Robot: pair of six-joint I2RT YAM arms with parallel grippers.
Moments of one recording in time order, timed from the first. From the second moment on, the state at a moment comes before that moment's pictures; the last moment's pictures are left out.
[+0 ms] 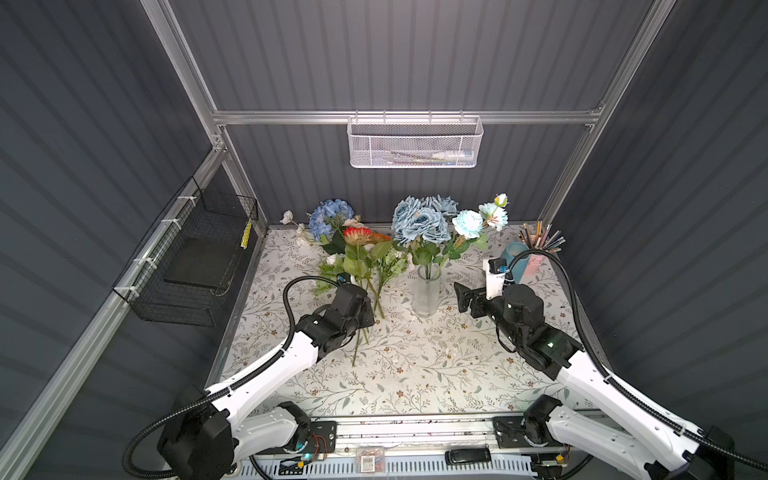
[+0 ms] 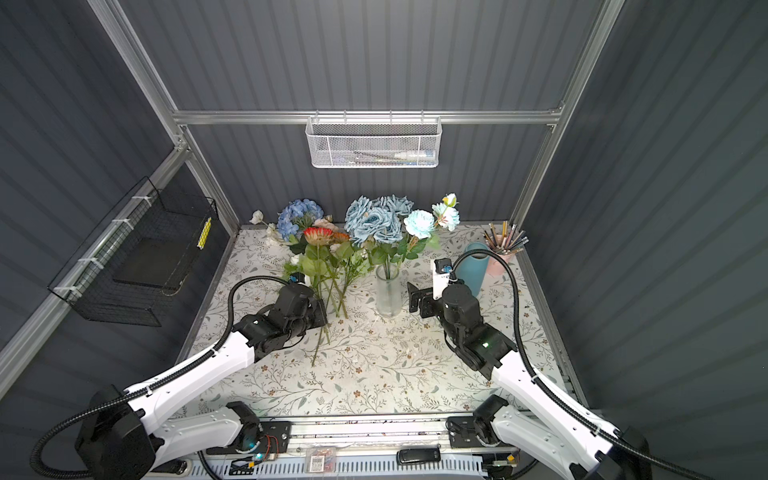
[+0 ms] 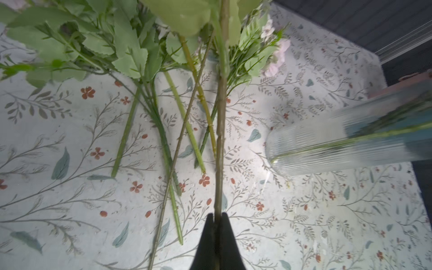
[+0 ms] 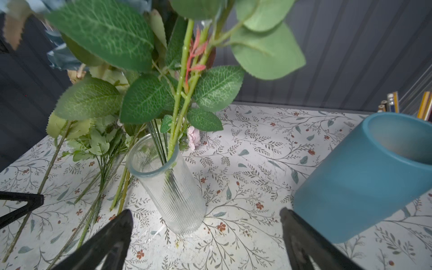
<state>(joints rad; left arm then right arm) -0.68 1.15 0.78 -0.35 -0.18 -0.71 0.62 0.88 0.70 -0.11 0.28 0.18</state>
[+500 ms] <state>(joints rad) -0.68 1.08 0.61 0.07 -0.15 -0.61 0.62 0.88 0.75 -0.05 0.04 0.19</state>
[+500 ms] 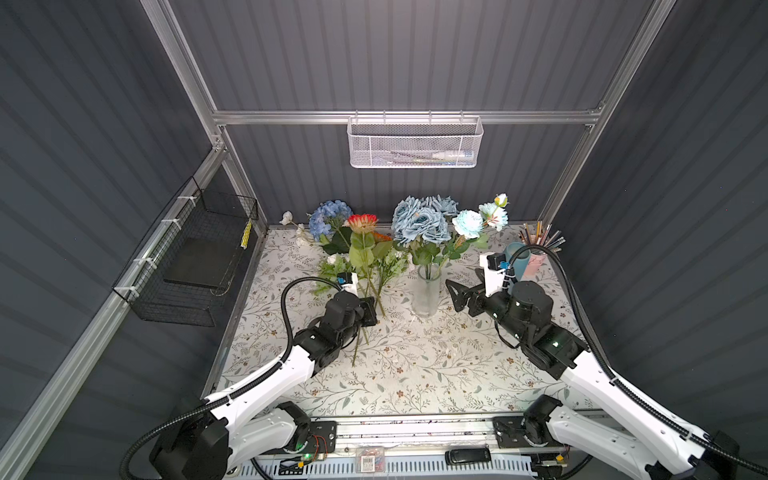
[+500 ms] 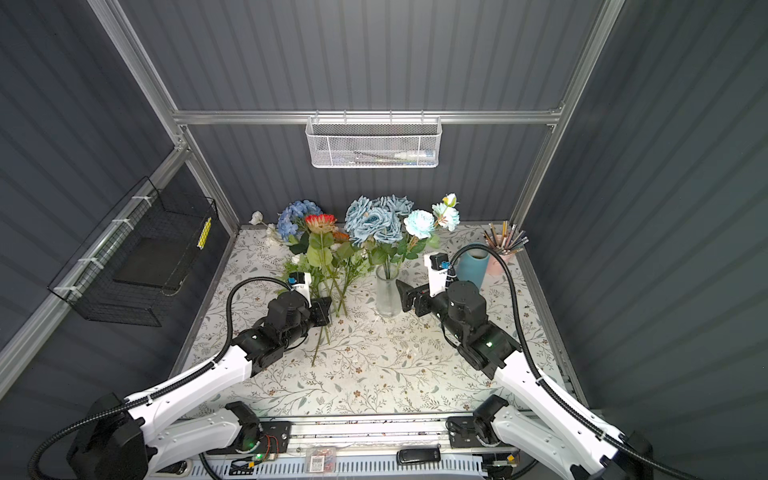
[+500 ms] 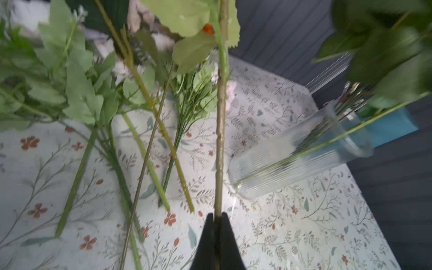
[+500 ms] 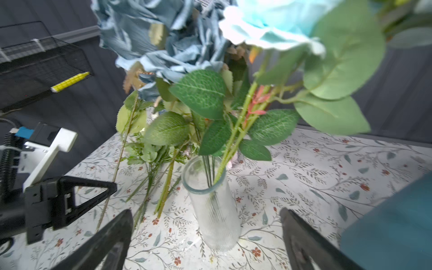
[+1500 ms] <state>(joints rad) -0.68 1.19 0.77 0.58 0.38 -0.33 0.72 1.17 1.09 0.08 -0.23 0.15</state>
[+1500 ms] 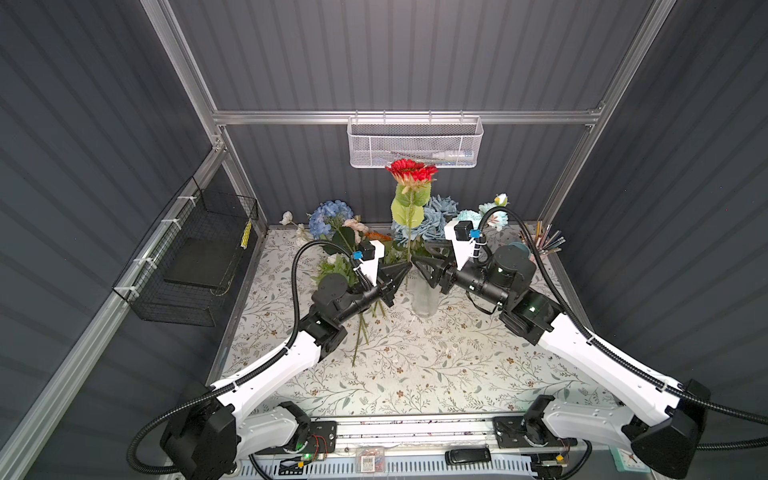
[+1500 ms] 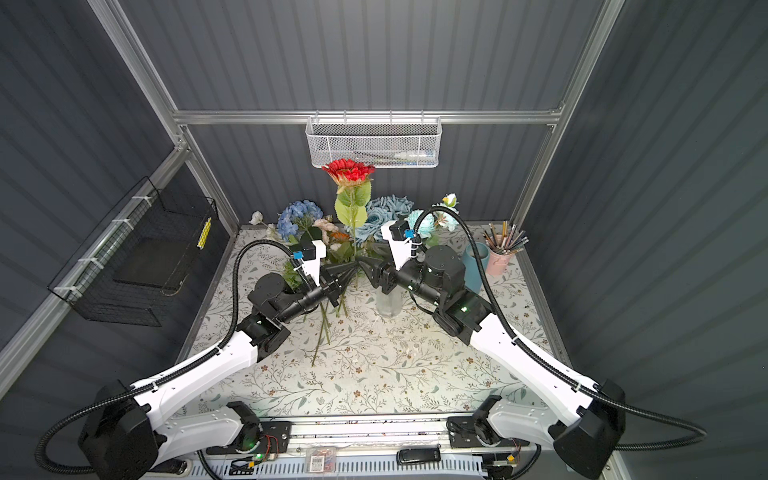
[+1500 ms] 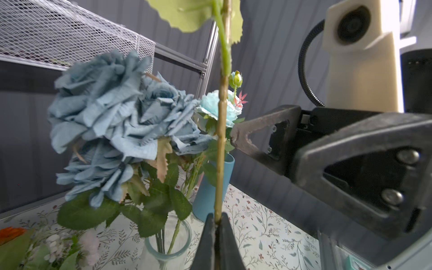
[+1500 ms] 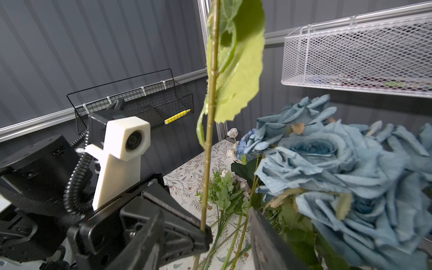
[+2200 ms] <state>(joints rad) -0.71 1.22 0.78 0.59 0.45 -0.33 0.71 1.21 1.09 0.14 -0.24 0.16</state>
